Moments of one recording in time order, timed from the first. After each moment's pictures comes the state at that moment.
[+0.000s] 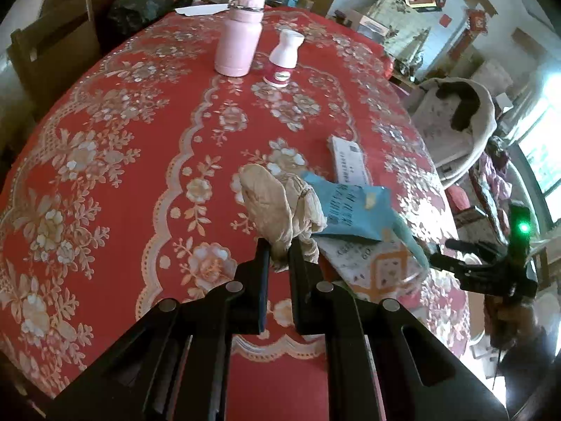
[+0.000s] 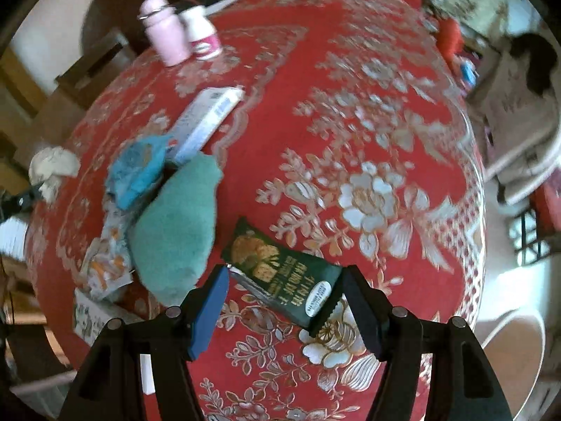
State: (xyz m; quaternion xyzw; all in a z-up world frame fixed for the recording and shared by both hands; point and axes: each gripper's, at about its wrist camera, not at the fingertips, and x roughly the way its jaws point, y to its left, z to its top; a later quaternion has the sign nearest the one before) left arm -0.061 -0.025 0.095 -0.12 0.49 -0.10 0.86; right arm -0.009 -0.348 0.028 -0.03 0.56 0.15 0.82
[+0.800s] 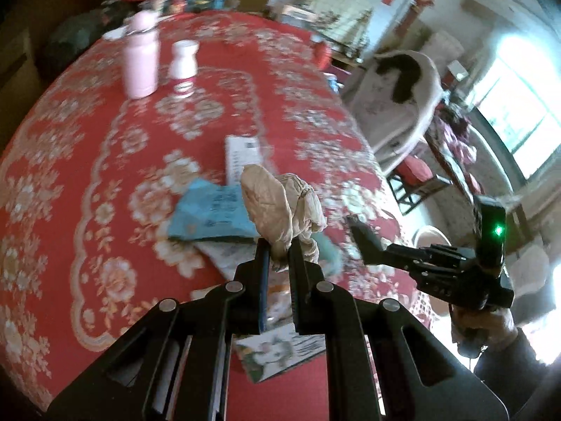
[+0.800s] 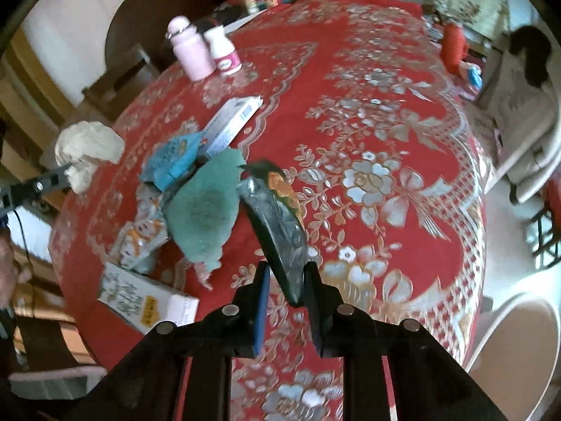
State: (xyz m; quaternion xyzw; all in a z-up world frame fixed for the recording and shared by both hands) left arm -0.070 -0.124 0.134 -0.08 0.47 -0.21 0.85; right arm -0.058 -0.372 0.043 0.03 0.52 0.18 0.83
